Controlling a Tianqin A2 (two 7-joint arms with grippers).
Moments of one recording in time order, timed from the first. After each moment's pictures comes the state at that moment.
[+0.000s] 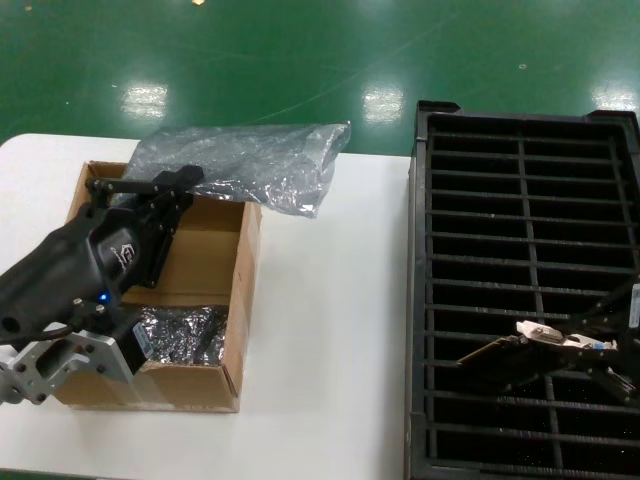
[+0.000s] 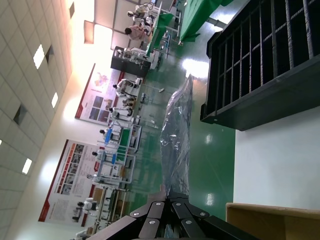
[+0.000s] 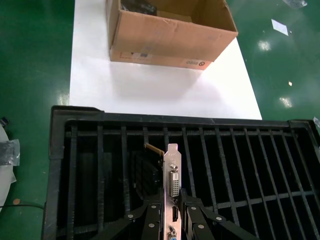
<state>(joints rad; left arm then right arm) -0.09 -0.78 1.64 -1.94 -1.36 0.24 0.39 0.75 0.91 -1.94 1.94 1.13 -1.33 0.66</state>
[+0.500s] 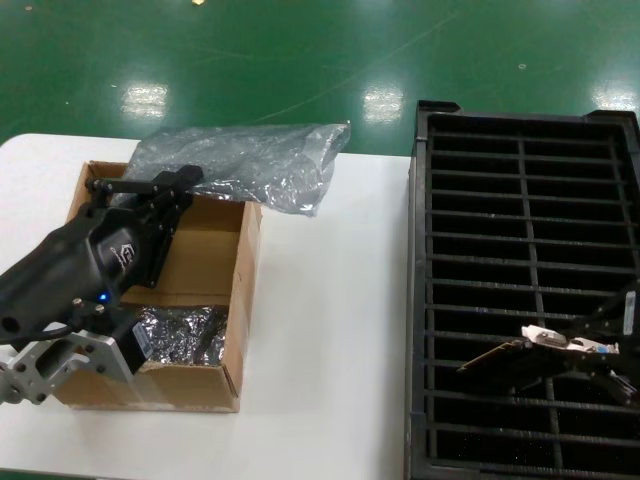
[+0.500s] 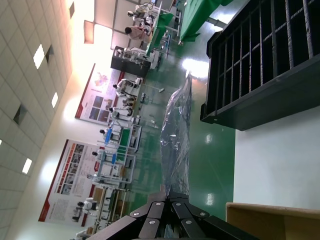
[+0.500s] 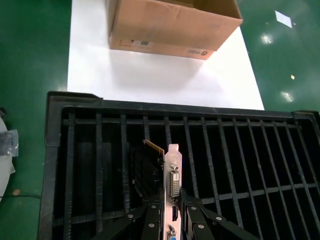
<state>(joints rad) -0.09 -0.78 1.64 -1.94 -1.36 0.24 0.39 0.74 0.89 -1.95 1.92 1.08 -1.32 0.63</state>
